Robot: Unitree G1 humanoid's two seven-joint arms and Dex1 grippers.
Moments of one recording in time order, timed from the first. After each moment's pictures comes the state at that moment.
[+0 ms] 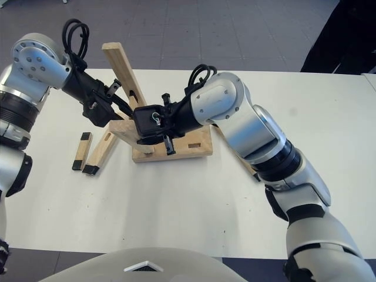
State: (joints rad) left arm -1.11 0.68 -0.62 0.80 -0.10 -0.92 -1.61; right arm -0.87 -0.49 0.56 -0.30 0.08 0.57 1.20
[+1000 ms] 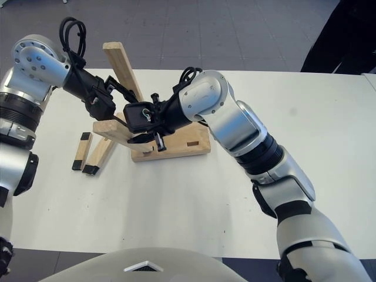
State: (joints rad) left arm -1.10 0.64 -0.52 0.87 -0.06 -0.94 -1.61; right arm -0.88 -0.41 0.57 -0.15 0.08 0.46 1.22
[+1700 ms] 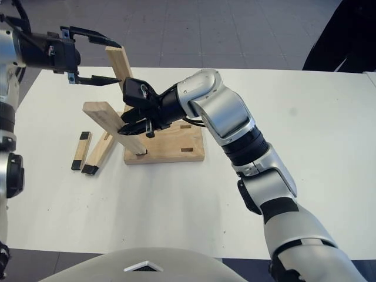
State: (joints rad) left arm -0.92 0.72 -0.15 0.61 -0.16 -0.57 -1.32; right arm -0.93 -0.27 0.44 0.08 0.26 0.72 1.16
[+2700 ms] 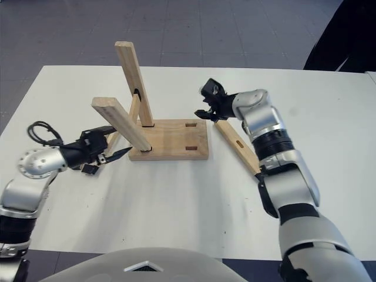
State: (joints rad) left arm -0.07 0.67 -0.15 -0.22 0.01 0.15 -0.80; right arm -0.88 -0.38 0.35 0.85 -0.03 0.26 0.73
